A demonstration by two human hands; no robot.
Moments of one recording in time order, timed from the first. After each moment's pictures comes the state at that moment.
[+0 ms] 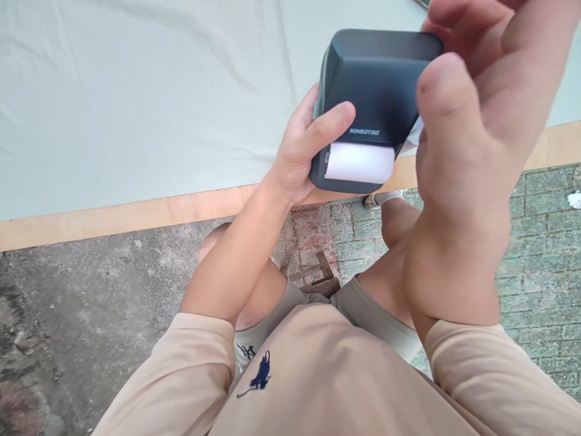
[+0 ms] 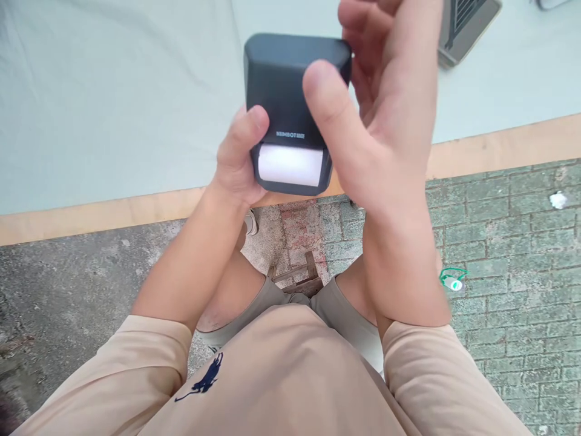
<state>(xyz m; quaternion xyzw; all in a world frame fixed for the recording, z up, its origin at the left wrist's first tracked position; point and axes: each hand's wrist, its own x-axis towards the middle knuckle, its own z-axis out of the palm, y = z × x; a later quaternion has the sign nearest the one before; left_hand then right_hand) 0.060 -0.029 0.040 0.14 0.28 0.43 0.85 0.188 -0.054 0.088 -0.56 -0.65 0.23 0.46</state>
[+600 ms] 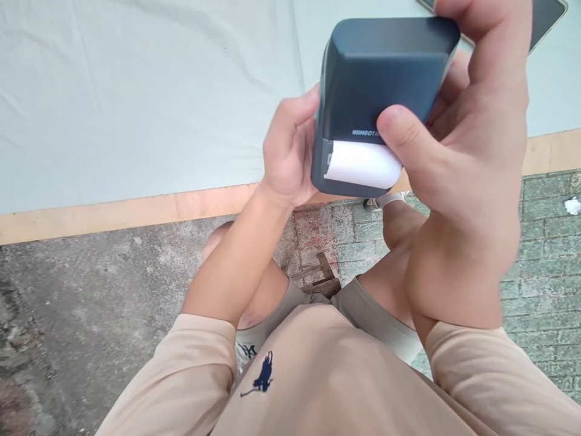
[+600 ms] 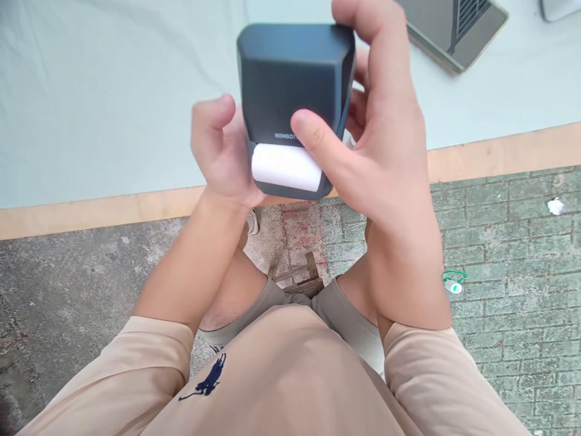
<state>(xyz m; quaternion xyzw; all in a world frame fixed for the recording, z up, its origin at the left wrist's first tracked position) 0.047 -0.028 0.039 0.20 0.17 0.47 0.84 0.181 -0.063 0.104 -0.57 -0.68 0.30 0.35</state>
